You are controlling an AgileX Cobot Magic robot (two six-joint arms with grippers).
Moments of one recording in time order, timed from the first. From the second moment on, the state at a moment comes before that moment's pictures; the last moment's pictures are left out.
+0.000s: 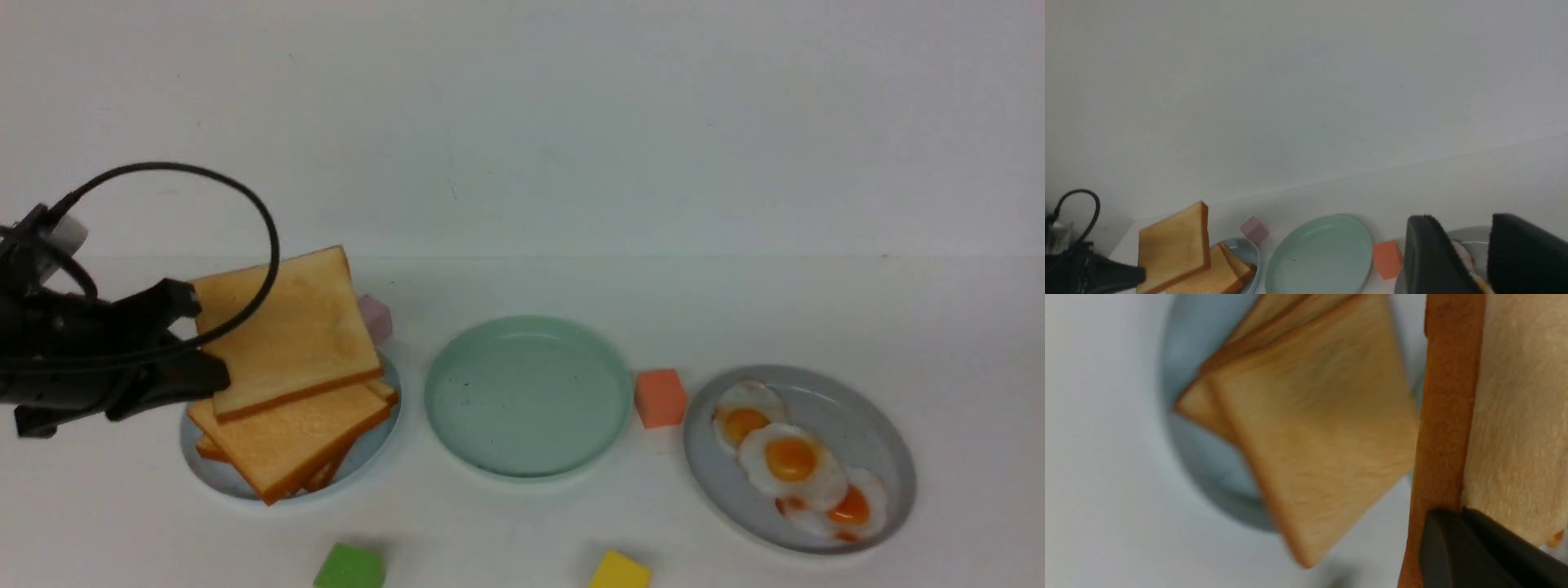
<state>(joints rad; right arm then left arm) 0.19 0.36 -0.72 0.24 0.59 0.21 0.15 1.43 -0.87 -0.94 0.69 0.42</state>
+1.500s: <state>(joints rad) 0.32 0.52 -0.79 0.16 0.75 -0.05 -0.25 2.03 -1.38 -0.70 0.72 0.10</state>
